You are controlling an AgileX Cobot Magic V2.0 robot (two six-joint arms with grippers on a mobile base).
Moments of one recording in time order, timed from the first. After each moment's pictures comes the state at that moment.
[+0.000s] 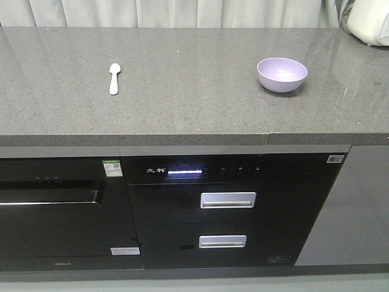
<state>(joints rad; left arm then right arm) -0.03 0.02 0.03 0.06 0.06 -0.11 -0.04 -0.01 0.03 -0.35 0.04 0.25</state>
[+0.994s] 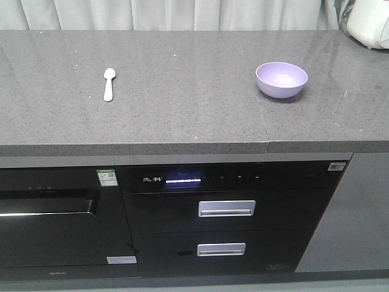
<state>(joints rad) -0.03 0.02 0.03 0.06 0.06 -0.11 -0.04 -0.01 0.03 -0.35 0.04 0.25</state>
